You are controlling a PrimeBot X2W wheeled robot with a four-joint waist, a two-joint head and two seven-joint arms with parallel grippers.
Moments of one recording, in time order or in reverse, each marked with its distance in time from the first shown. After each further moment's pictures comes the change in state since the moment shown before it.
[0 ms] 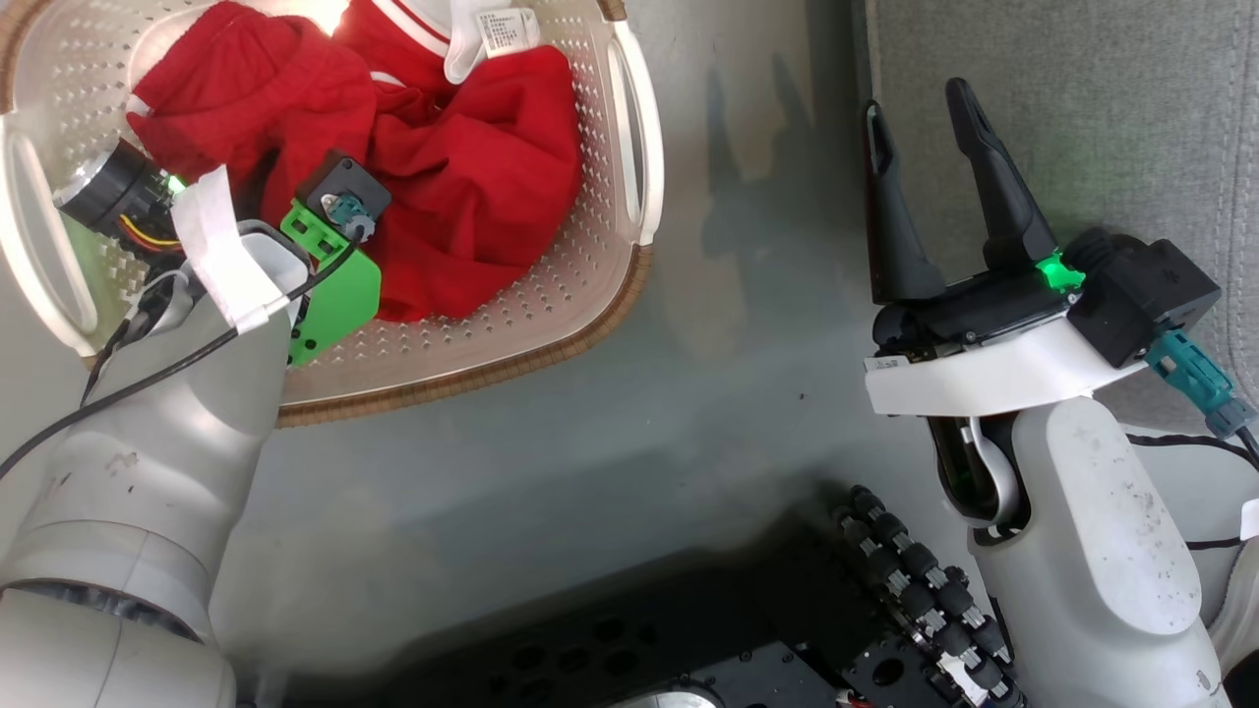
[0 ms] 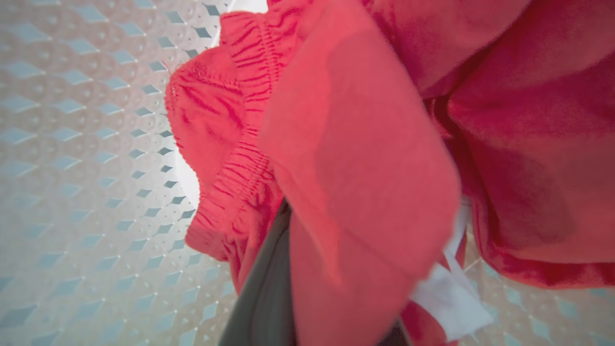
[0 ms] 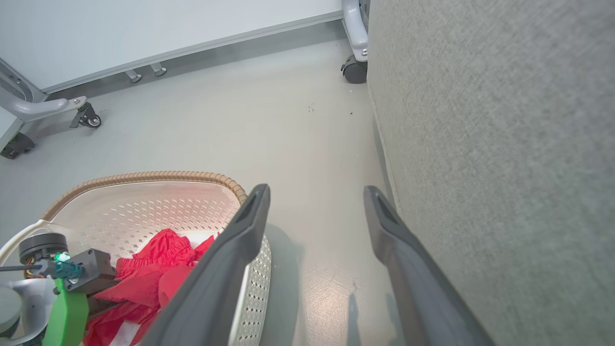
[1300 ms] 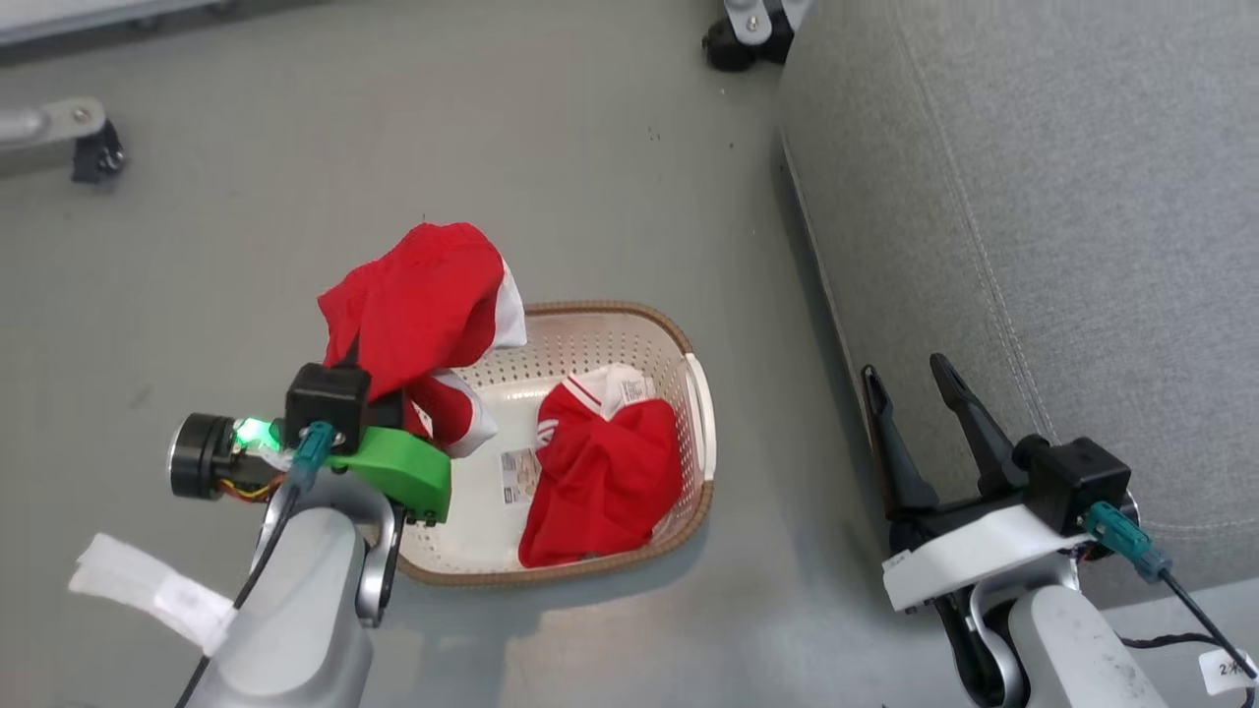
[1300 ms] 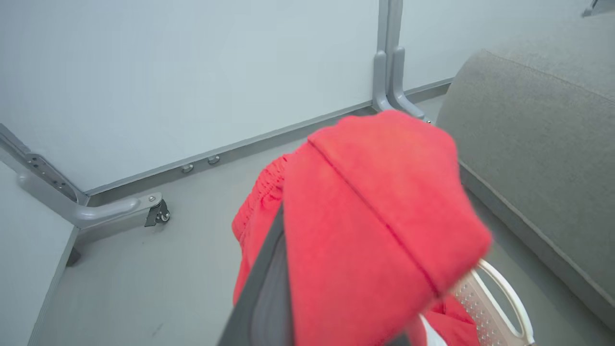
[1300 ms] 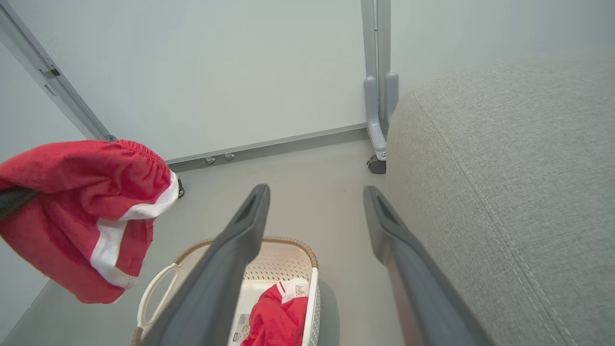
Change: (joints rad) left arm 0.637 -0.040 0.325 -0.714 -0.381 0.028 -0.213; right arm 0.287 -0.034 -0.010 0.161 0.004 0.000 0.000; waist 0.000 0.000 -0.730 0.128
